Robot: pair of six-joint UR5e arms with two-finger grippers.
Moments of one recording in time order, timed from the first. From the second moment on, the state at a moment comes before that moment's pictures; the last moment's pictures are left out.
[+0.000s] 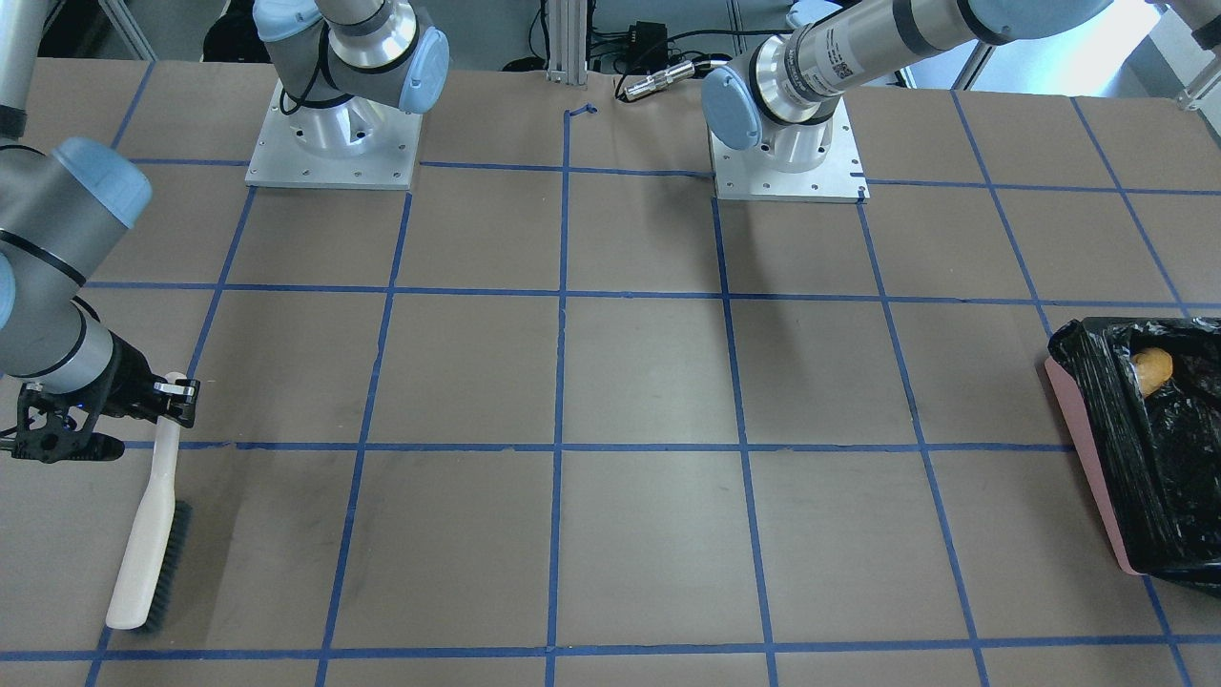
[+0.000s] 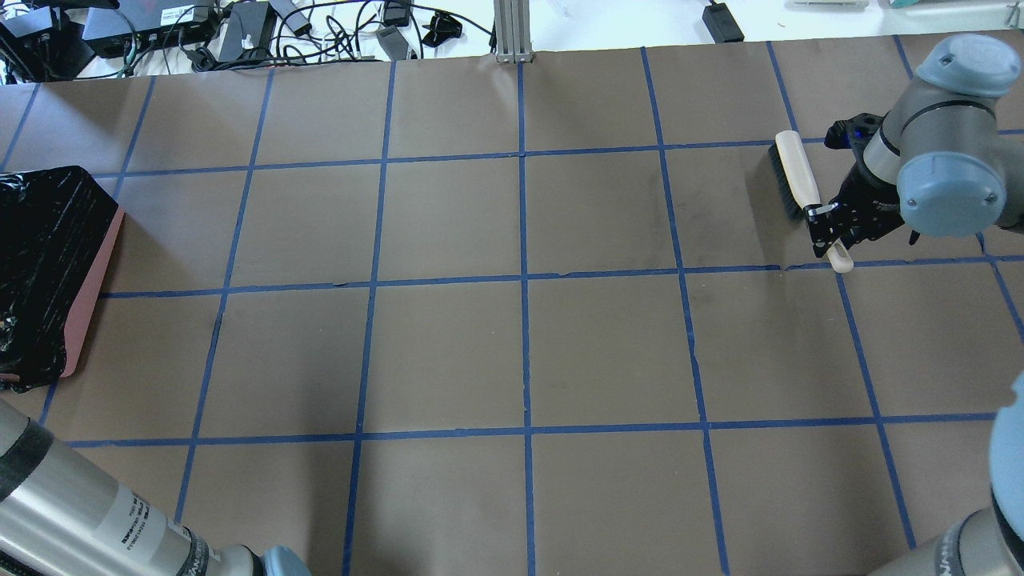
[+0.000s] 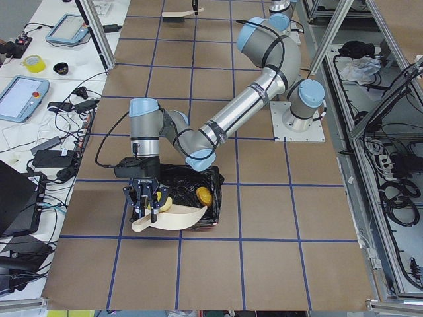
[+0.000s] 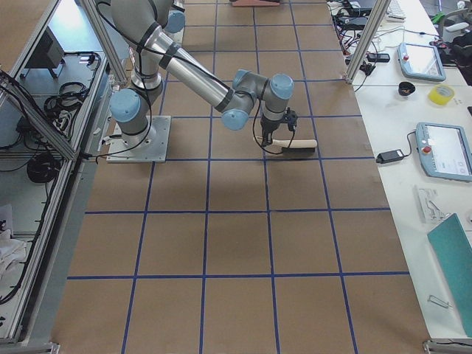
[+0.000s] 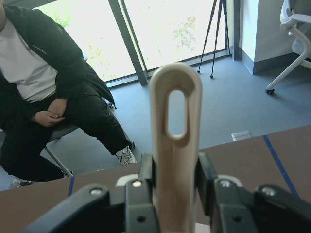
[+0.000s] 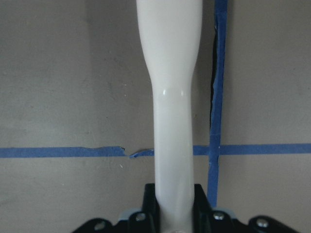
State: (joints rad) left arm -0.88 -2.23 -1.17 -0.50 2.33 -0.31; right arm 1.21 -1.24 1.84 -2.09 -1.60 -0.35
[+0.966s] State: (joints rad) left arm -1.00 -2.28 -1.26 -0.44 2.77 -0.29; right arm 1.21 -1.24 1.84 -2.09 -1.60 -0.34
